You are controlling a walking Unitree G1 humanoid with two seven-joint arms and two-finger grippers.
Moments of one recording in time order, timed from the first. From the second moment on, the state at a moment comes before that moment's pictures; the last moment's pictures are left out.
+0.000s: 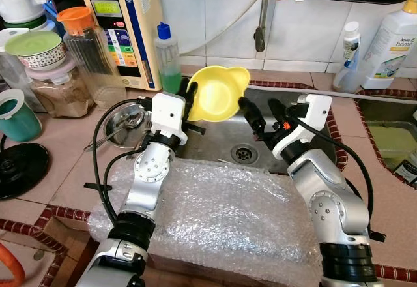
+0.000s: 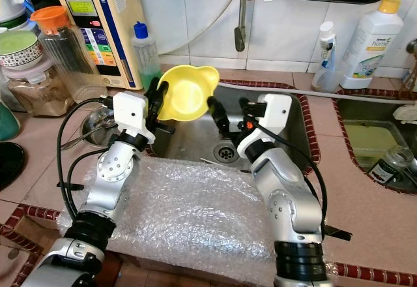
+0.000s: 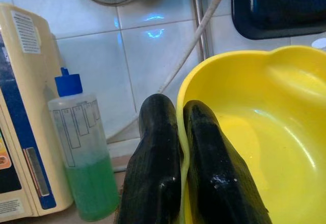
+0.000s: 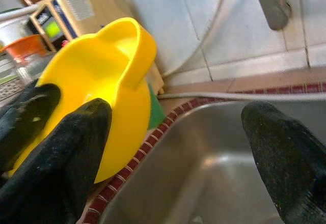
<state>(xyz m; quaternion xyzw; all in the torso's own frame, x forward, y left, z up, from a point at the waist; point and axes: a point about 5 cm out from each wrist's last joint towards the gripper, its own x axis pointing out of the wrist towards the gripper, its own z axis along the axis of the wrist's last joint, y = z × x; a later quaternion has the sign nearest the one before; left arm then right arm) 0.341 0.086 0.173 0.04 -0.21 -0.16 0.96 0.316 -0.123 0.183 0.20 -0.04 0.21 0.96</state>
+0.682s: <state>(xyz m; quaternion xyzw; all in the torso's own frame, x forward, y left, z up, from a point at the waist) 0.338 0.086 0.163 0.04 -0.19 -0.17 0.97 0.329 -0.110 0.179 0.23 0.00 0.22 0.95</state>
